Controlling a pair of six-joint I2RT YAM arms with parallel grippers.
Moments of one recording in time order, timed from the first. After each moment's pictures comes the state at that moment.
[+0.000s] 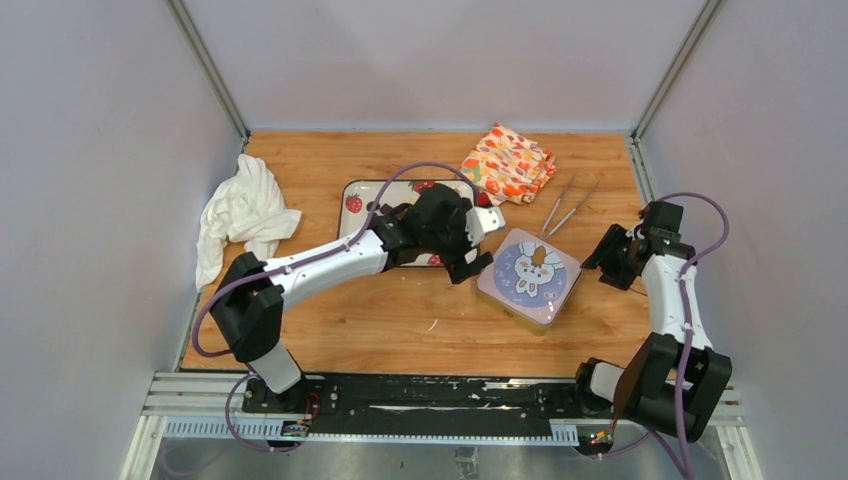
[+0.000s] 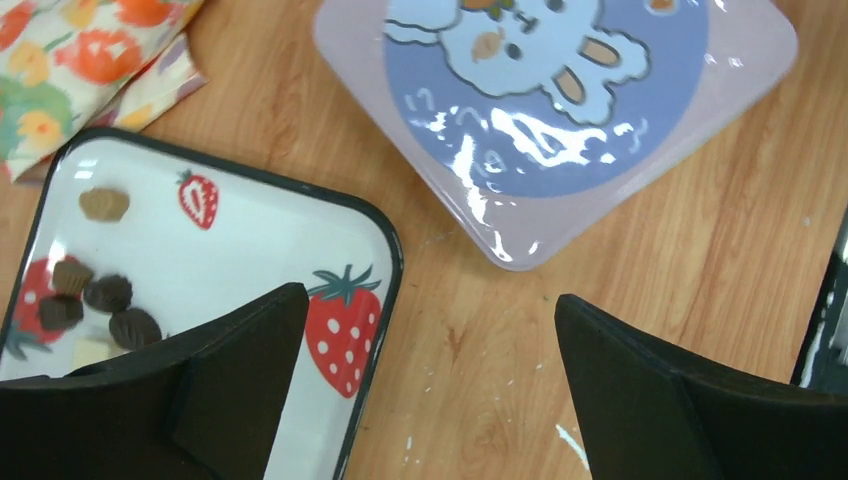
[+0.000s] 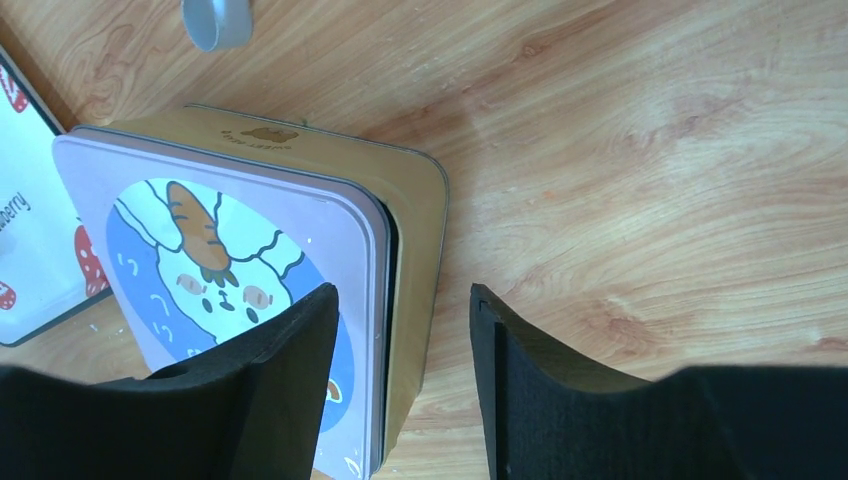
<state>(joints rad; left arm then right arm) -0.89 1.64 1.25 -0.27 0.27 0.38 -0.35 1.18 0.84 -0.73 -0.25 0.29</state>
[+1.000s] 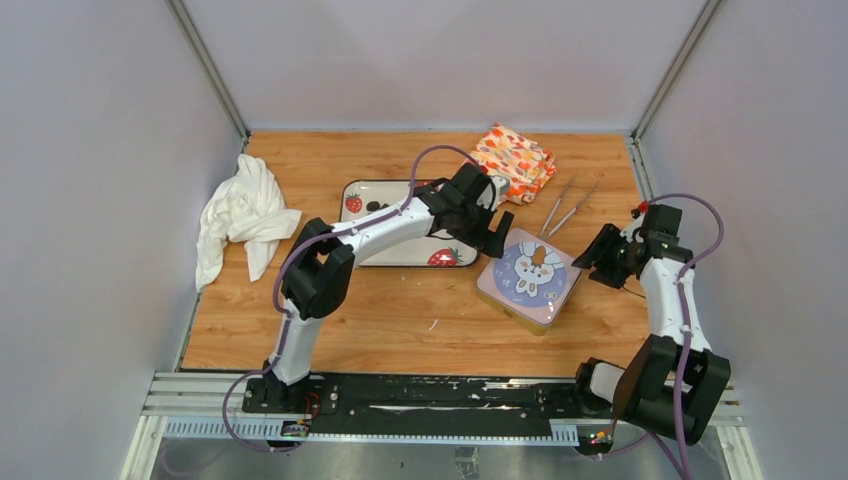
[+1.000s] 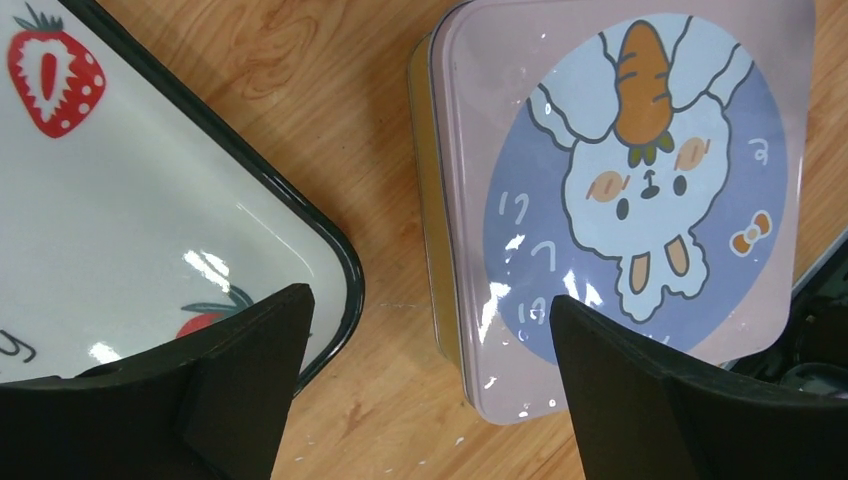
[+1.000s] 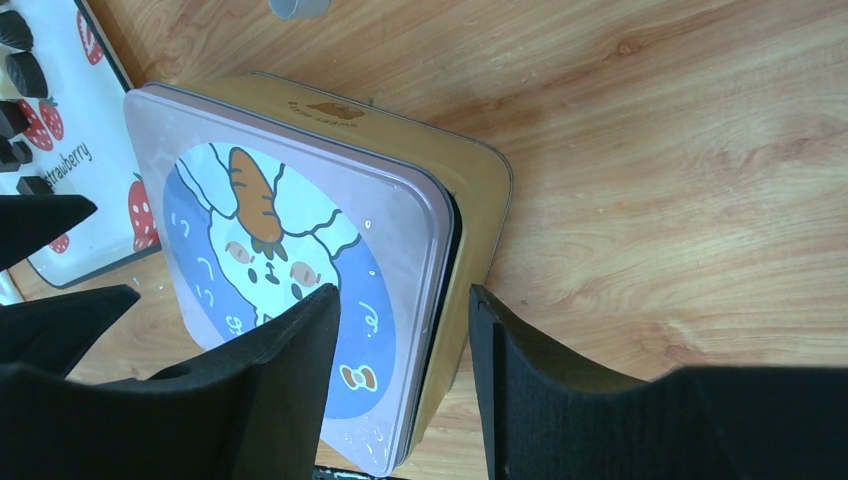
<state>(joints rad) -0.82 2.06 1.70 -0.50 0.23 -0.26 -0.35 1.15 0.81 -0.69 -0.40 0.27</state>
